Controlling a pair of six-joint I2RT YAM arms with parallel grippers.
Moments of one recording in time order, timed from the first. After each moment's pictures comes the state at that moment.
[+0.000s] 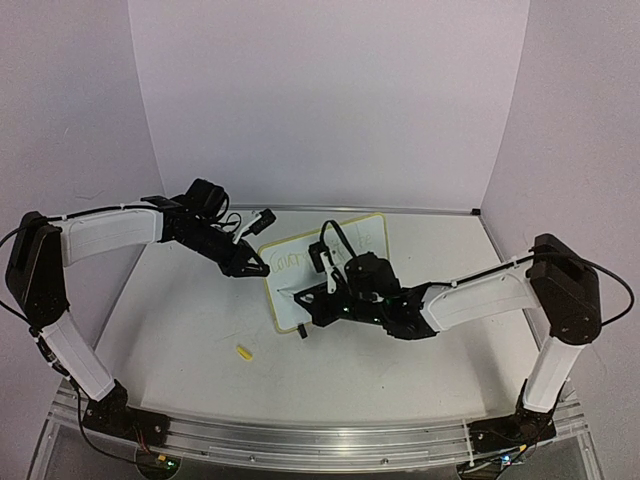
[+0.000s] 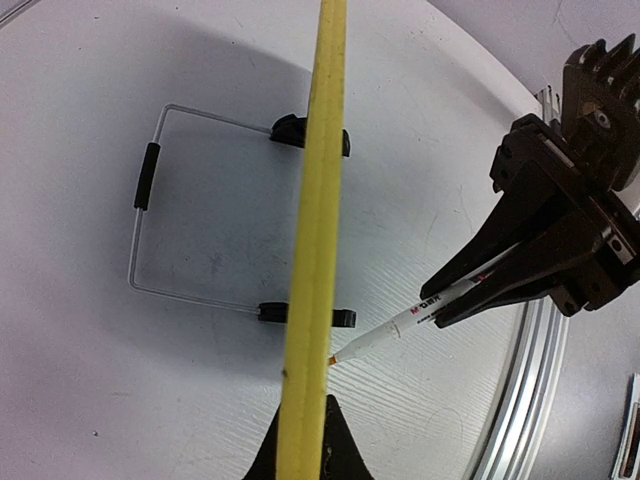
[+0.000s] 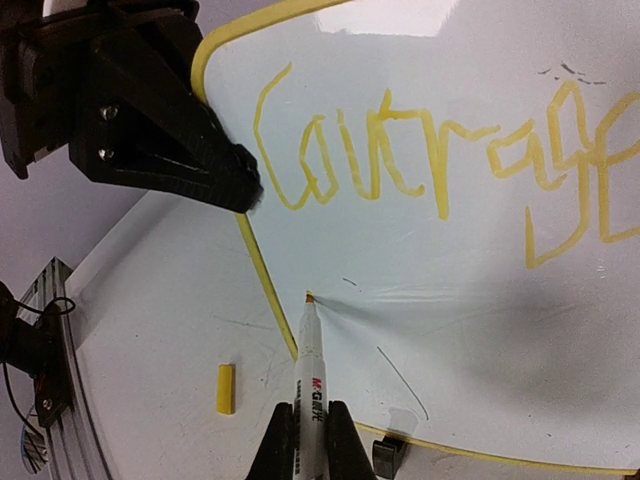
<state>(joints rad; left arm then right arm) -0.53 1.64 1.24 -0.54 0.63 0.23 1.02 1.82 1.00 0.43 0.00 0.41</state>
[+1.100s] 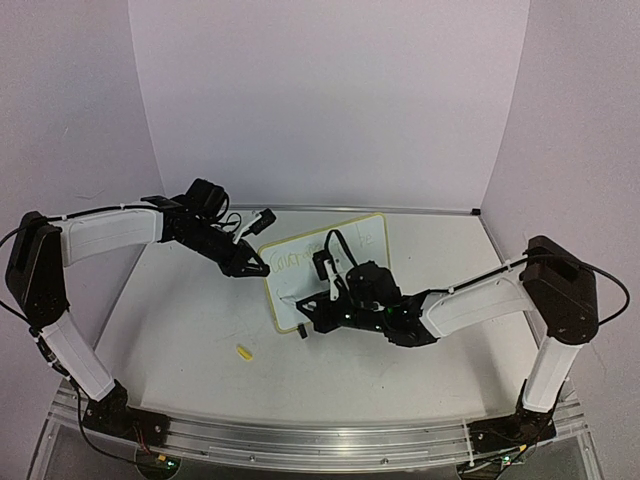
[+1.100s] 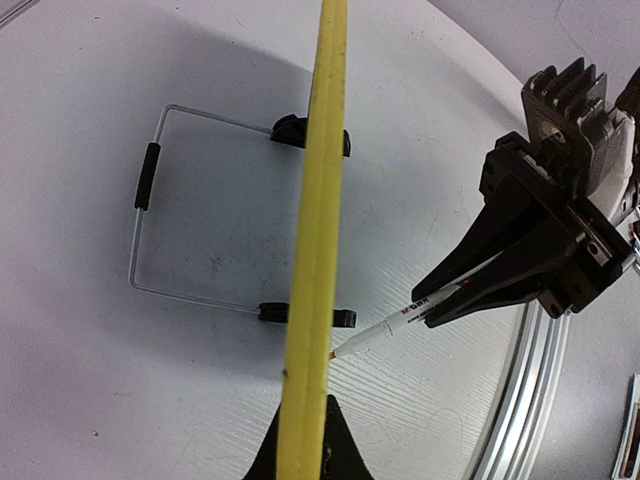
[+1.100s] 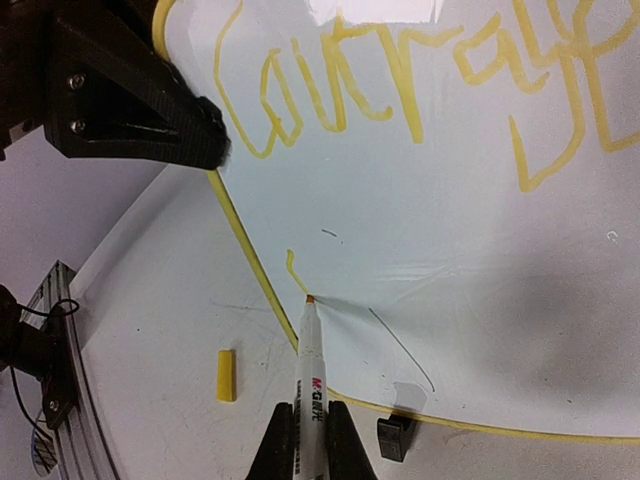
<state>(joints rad) -0.53 1.64 1.24 -0.54 0.63 0.23 1.02 1.84 0.95 0.48 0.00 0.48</state>
